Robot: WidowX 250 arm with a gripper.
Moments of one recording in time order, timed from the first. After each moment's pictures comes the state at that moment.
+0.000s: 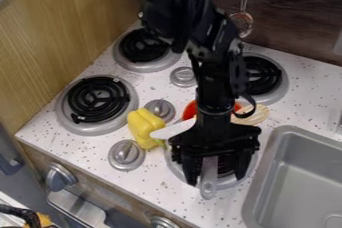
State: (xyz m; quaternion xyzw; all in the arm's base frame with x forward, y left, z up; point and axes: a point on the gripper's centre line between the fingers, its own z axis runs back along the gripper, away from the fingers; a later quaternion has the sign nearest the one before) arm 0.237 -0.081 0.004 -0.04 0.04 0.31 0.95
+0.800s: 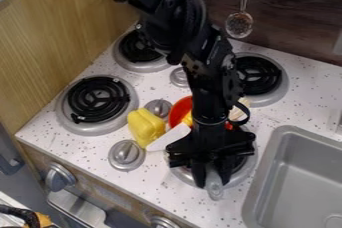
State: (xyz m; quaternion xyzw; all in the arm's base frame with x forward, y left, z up) arm 0.240 -0.076 -0.007 -0.04 0.01 0.32 0.95
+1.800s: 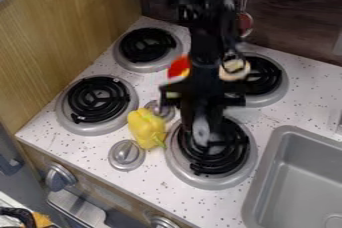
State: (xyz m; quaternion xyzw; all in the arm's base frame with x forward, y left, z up) arm 0.284 -0.037 0.039 0.01 -0.03 0.25 0.97
